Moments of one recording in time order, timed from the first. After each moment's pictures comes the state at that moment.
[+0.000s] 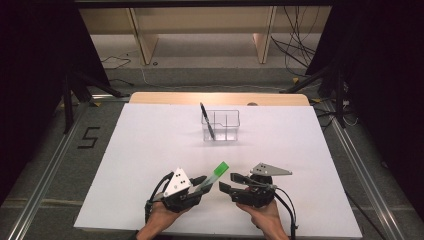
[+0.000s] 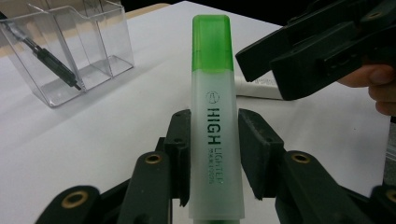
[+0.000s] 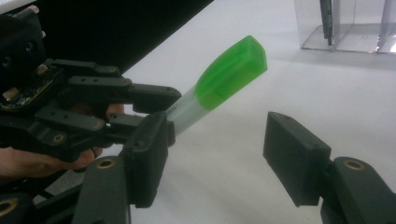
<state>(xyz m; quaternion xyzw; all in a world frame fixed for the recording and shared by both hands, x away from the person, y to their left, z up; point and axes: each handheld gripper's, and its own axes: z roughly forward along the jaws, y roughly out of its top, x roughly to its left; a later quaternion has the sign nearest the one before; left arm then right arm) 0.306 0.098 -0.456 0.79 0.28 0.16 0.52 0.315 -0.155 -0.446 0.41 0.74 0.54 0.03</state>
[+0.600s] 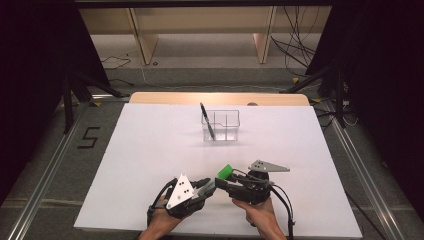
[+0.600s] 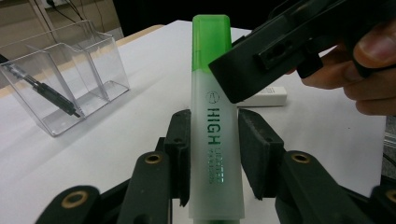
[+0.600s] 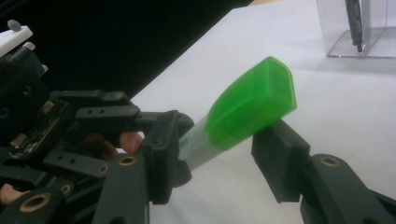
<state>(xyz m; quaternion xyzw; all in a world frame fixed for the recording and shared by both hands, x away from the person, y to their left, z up) 0.292 0.090 -0.453 0.79 0.23 0.20 0.53 0.321 -0.147 -0.442 0.41 0.72 0.57 -0.01</state>
